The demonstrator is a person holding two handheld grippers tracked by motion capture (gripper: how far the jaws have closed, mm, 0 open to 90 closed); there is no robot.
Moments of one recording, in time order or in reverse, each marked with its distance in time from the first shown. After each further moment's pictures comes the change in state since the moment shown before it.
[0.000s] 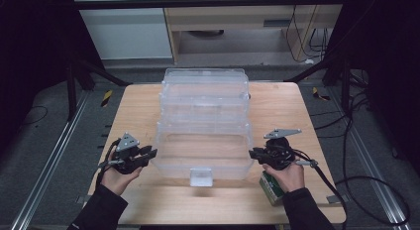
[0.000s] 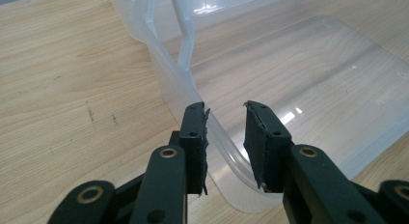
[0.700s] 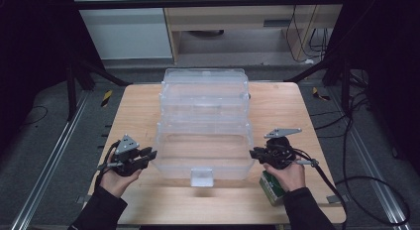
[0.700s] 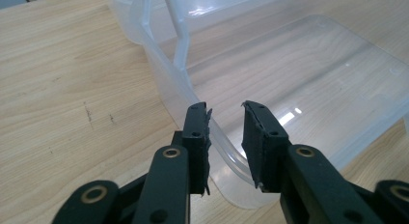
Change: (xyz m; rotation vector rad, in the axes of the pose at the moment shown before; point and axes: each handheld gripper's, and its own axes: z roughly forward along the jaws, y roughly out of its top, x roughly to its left) left arm -0.003 -0.002 -0.005 -0.006 -0.015 0.030; right arm -0.003 0.001 -0.001 0.007 0.008 -0.008
